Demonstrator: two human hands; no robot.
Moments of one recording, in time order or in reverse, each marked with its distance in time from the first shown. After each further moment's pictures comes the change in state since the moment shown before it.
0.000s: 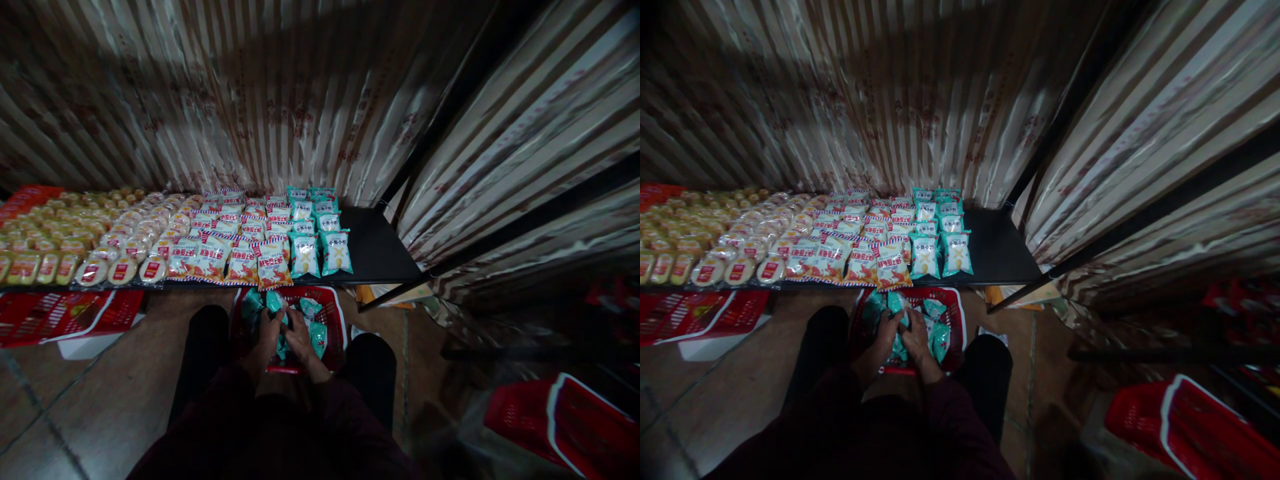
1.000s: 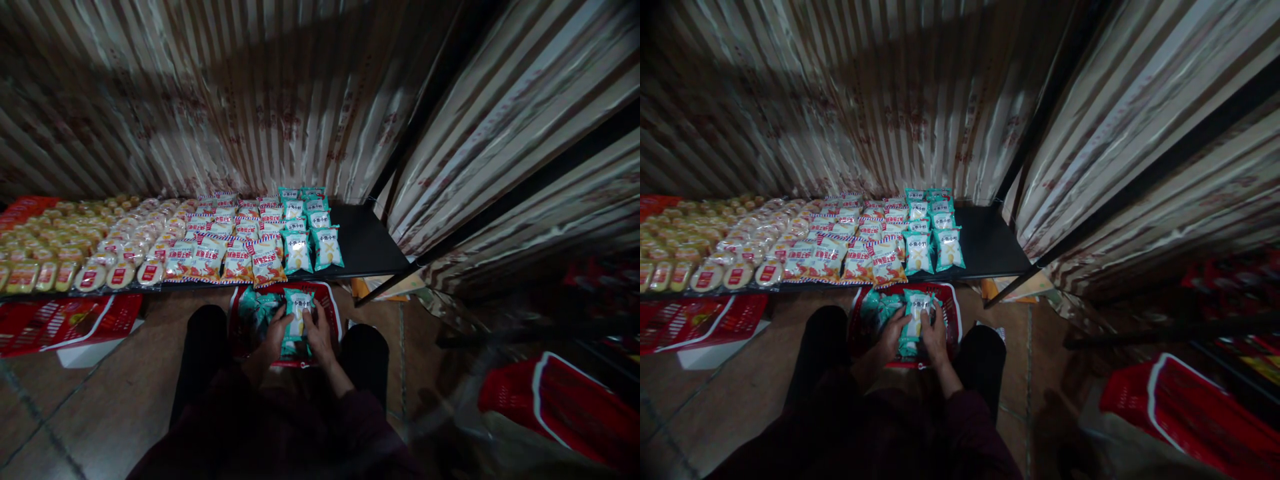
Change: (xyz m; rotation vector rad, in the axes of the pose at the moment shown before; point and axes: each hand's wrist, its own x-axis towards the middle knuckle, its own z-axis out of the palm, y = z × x) left_hand -0.048 0.027 0.009 -0.340 -0.447 -0.106; right_hand -0.021 -0.018 -0.060 0.236 0.333 0.124
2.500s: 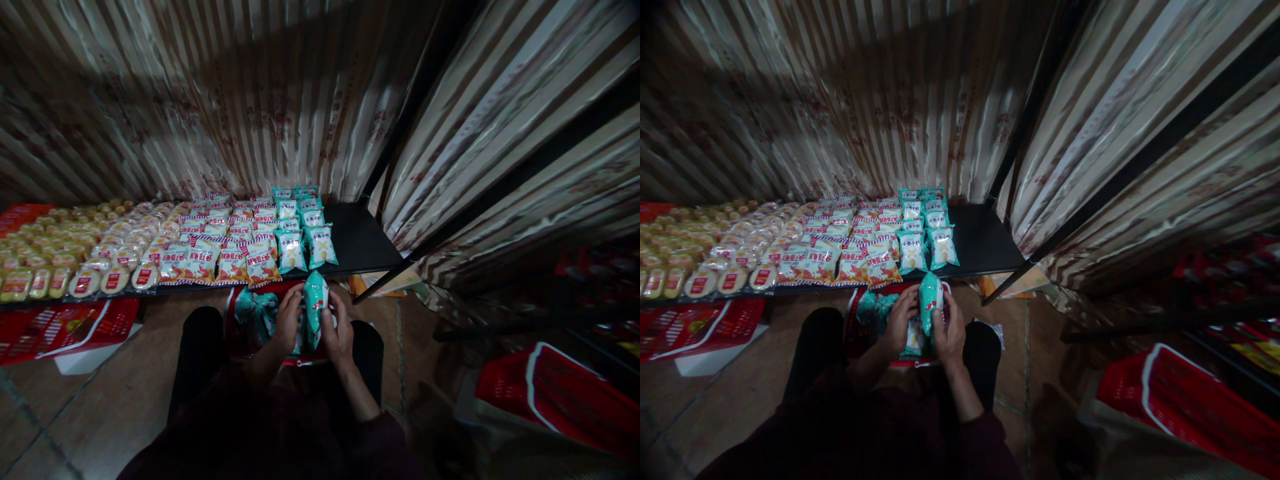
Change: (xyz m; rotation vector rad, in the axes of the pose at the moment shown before) left_hand -0.039 0.052 0.070 0.154 -0.051 0.259; right_hand -0.009 -0.059 -0.065 -0.054 0.048 -0.284
